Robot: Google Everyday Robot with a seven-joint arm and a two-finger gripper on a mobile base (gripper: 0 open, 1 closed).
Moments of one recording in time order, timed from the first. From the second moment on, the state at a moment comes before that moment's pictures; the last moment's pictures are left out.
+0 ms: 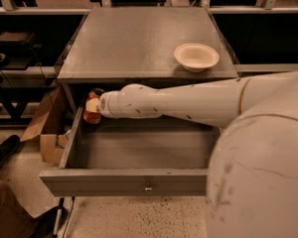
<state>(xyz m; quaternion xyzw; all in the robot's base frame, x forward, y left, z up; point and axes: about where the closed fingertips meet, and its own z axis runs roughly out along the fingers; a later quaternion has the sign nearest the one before) 0.684 0.171 0.720 -0.13 0.87 0.32 0.36</state>
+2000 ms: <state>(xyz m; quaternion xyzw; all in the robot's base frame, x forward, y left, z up) 0.727 0.128 0.696 -0.06 0.88 0.21 0.41</state>
